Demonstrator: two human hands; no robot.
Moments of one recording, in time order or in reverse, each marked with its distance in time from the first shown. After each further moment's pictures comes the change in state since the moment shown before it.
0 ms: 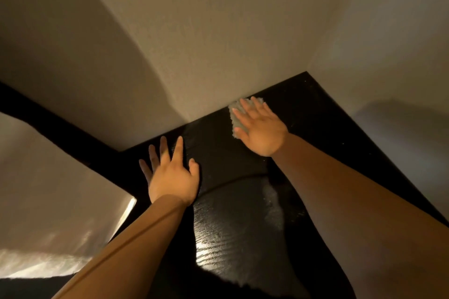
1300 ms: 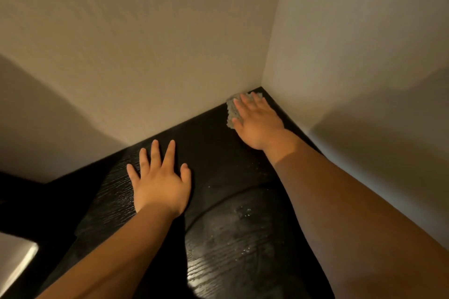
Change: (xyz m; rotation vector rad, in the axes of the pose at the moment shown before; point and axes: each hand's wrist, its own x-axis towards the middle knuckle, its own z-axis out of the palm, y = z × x) left_hand 0.012 0.124 0.024 0.045 -0.027 0.087; right_hand 0.004 0.131 -0.024 0.037 0.008 0.187
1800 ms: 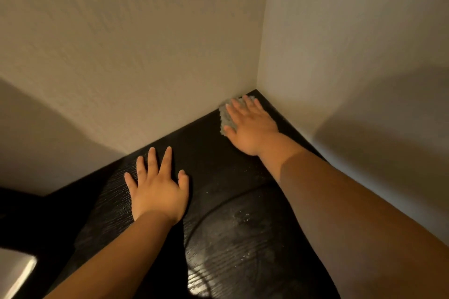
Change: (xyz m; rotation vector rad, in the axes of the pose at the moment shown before) left_hand 0.001 0.002 -0.002 0.002 -0.010 -0.007; right_hand -0.002 -0.005 0.000 -0.070 0.002 -0.054
